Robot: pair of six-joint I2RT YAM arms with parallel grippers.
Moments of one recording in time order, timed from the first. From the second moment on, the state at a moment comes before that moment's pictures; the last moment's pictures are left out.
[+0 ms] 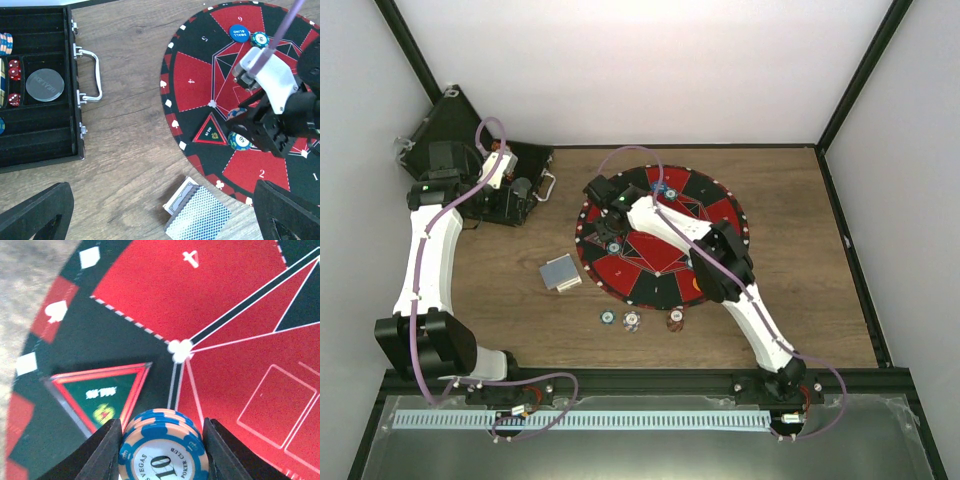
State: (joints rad) left arm 0.14 1.40 1.44 -0.96 0.45 0.34; right arm 0.82 2.34 2.04 -0.81 0.15 0.32
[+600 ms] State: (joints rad) left arm 0.14 1.40 1.44 -0.96 0.45 0.34; right arm 0.77 2.47 2.13 -0.82 0.12 0.31
